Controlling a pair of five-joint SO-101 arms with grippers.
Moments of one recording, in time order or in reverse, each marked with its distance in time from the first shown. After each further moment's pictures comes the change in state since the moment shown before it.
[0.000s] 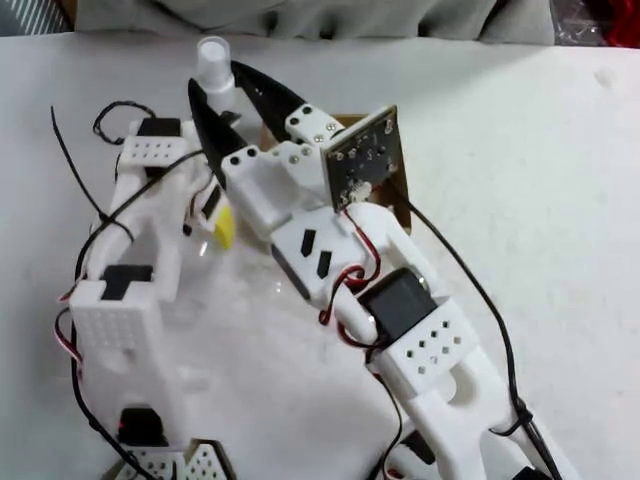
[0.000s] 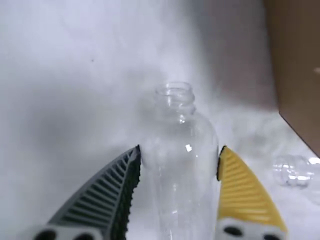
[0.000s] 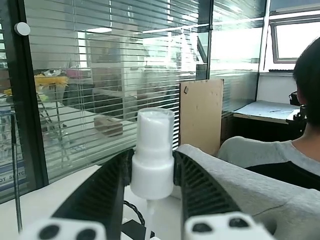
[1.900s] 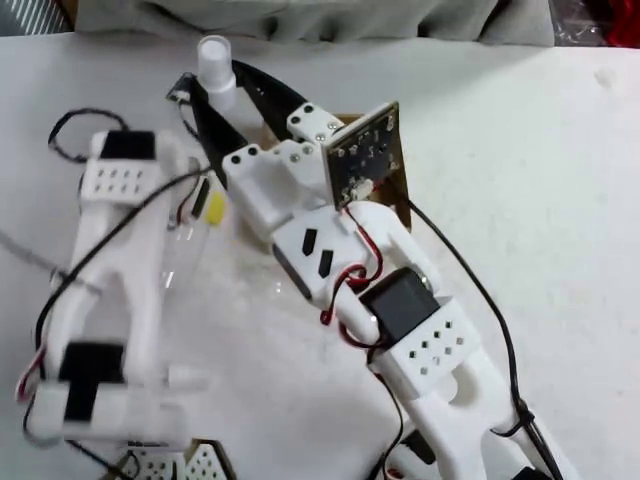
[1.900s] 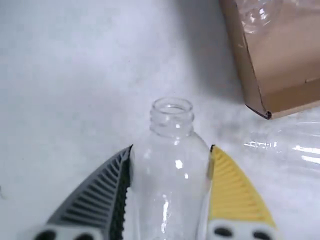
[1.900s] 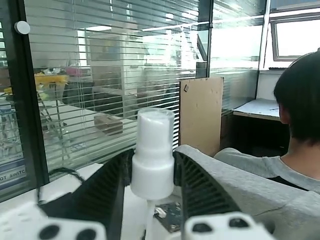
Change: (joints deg) left arm 1.0 -33.0 20.4 -6.0 3.2; right arm 0.1 0.0 -1.2 1.9 0.0
